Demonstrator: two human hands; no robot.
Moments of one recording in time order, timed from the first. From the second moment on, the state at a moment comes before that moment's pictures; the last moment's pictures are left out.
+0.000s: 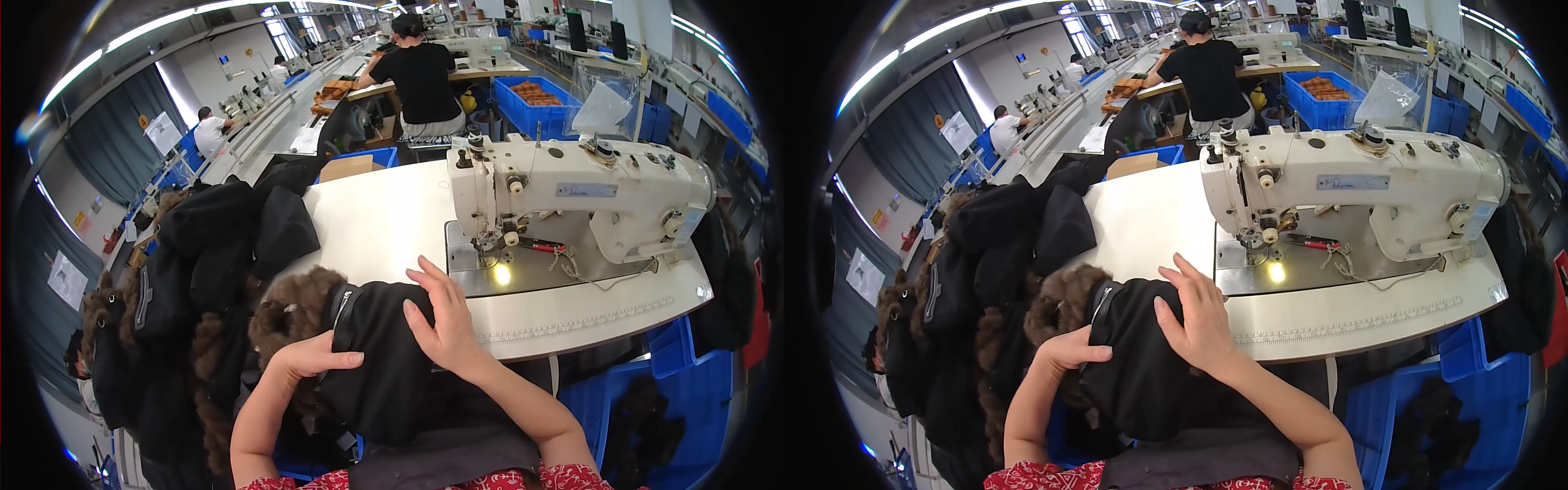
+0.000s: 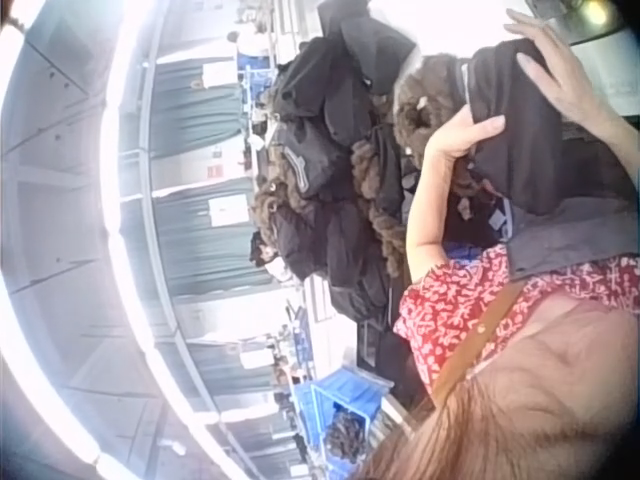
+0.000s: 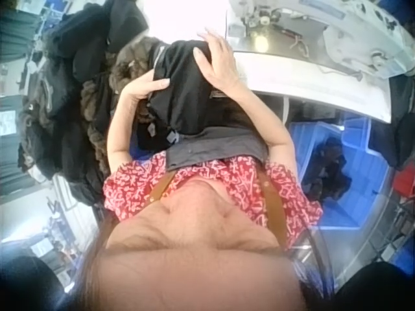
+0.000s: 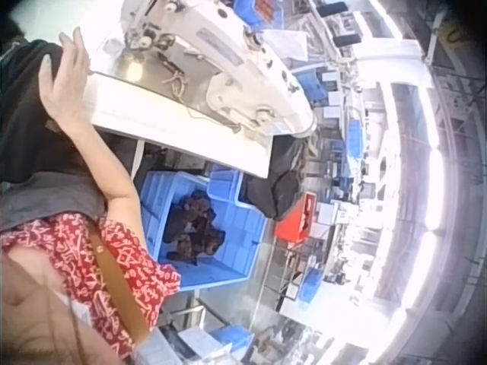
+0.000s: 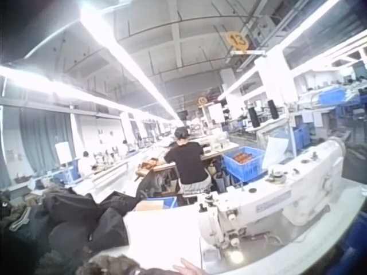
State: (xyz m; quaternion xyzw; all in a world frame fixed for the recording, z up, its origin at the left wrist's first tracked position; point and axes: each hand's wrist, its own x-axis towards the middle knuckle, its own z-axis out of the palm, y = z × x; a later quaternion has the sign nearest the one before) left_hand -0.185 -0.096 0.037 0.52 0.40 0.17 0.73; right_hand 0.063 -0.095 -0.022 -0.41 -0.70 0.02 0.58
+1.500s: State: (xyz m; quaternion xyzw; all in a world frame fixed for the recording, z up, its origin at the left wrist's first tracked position) left_hand -0.151 -0.122 0.009 0.33 0.36 0.41 0.77; right_hand 0.042 -0.106 0.001 -0.40 -0.77 0.07 0.48
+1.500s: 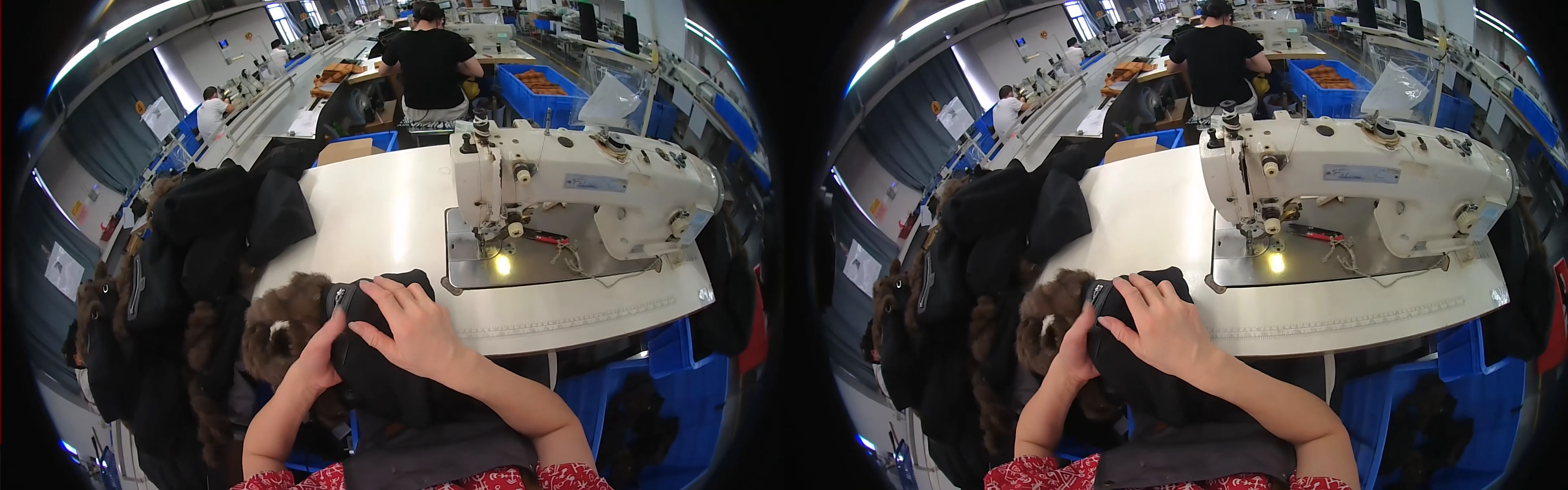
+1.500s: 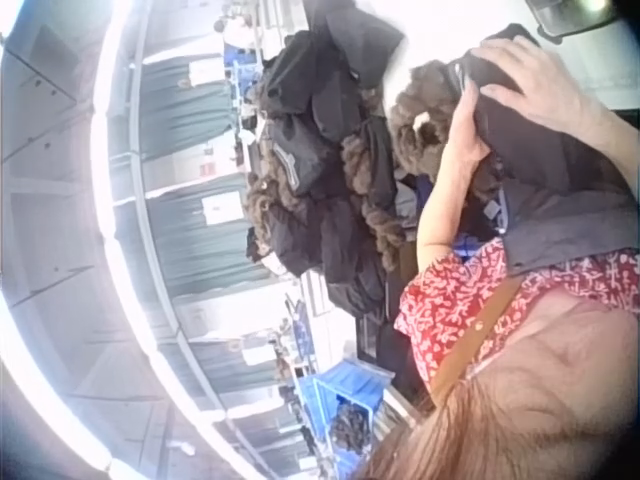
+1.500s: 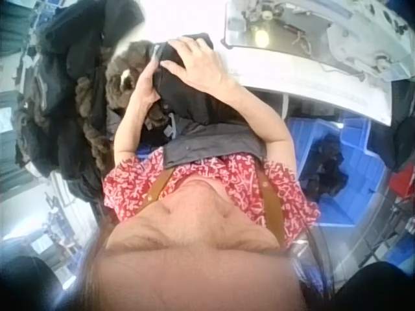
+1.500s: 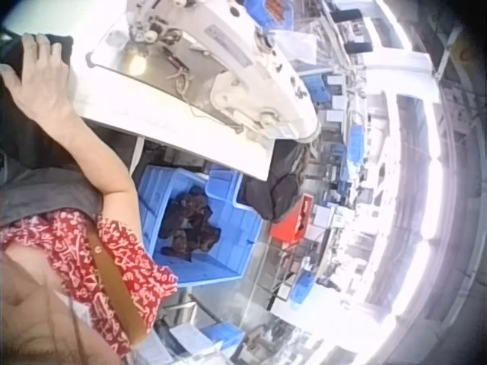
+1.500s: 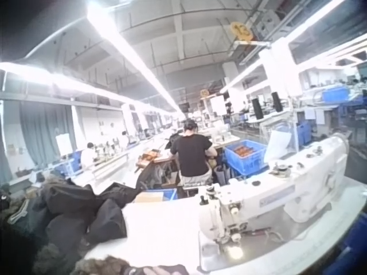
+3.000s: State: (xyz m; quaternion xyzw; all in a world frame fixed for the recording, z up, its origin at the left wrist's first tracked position) left_hand -0.201 -0.132 0.026 0.46 0.29 0.25 0.80; right_hand 0.043 -0.122 0.011 -0.38 -0.78 0.29 0.40
